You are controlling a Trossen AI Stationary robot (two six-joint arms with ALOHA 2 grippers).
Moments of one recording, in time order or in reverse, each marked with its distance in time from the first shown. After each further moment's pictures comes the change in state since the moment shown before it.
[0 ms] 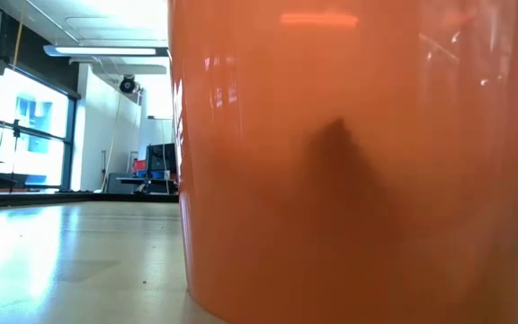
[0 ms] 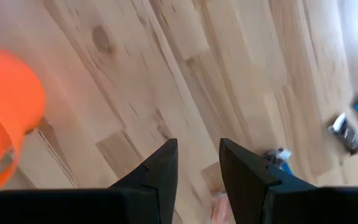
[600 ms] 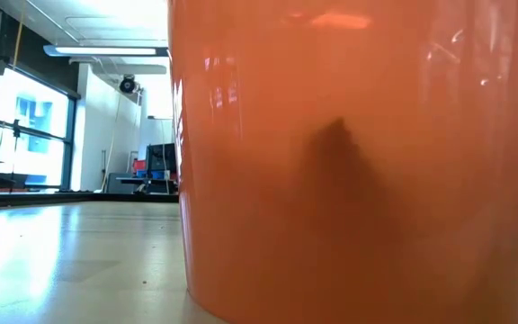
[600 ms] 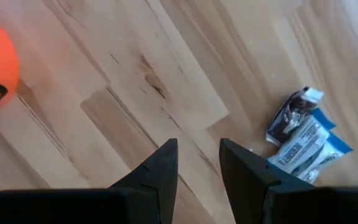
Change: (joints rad) left arm 0.109 0.051 0.000 0.059 -0.155 -0.035; right arm 0.093 -0.354 -0.532 0.256 -0.042 0.248
